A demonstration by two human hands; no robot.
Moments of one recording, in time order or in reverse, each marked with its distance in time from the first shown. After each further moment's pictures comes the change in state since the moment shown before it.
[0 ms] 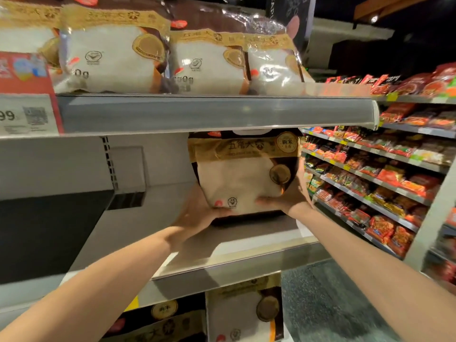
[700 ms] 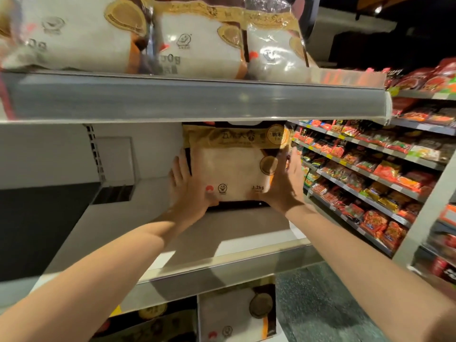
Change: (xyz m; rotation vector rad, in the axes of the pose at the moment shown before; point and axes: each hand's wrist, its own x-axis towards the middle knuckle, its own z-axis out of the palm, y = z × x) left_hand 0.035 -0.005 0.009 0.591 0.214 0.088; right_hand 0.018 -0.012 0.019 -0.552 0.166 -0.253
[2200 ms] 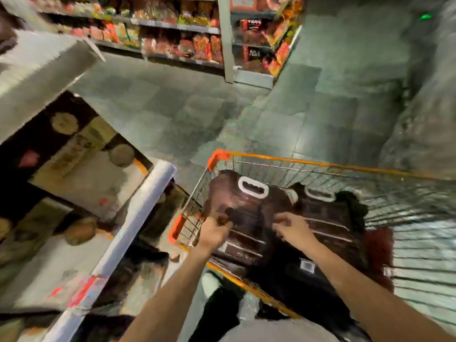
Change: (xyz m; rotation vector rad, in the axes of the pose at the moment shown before) left_hand -0.497 0.111 0.099 -0.416 -1.324 -0.120; right_hand -0.669 0.084 -0.085 0.460 -0.052 1.471
